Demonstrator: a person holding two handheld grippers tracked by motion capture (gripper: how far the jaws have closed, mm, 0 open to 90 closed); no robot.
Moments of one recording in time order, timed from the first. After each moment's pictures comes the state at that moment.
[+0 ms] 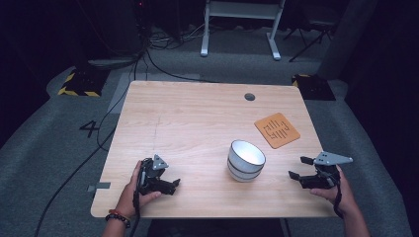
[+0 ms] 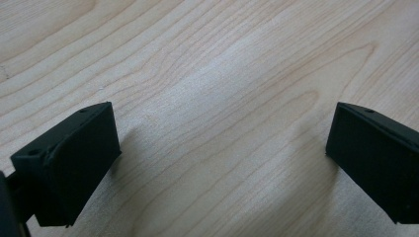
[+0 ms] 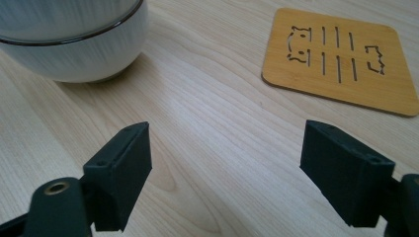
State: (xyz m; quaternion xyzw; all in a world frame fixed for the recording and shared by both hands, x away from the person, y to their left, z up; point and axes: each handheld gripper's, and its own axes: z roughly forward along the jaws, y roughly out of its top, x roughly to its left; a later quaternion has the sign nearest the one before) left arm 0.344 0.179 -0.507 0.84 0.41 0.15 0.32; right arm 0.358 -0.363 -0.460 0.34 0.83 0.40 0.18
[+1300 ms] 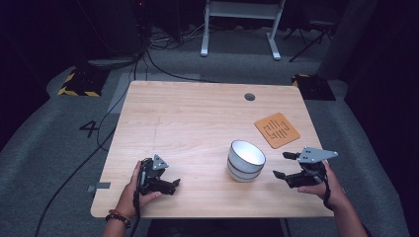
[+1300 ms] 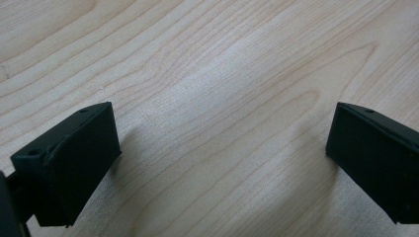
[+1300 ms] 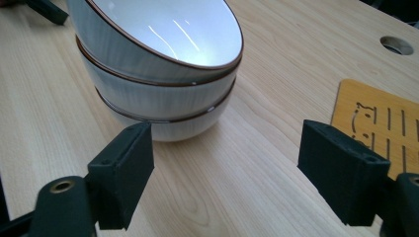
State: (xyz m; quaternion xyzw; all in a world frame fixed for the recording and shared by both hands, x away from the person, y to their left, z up) left arm 0.344 0.179 -0.507 0.84 0.41 0.15 0.32; right arm 0.355 -0.306 -0.425 0.25 0.86 0.41 0.17
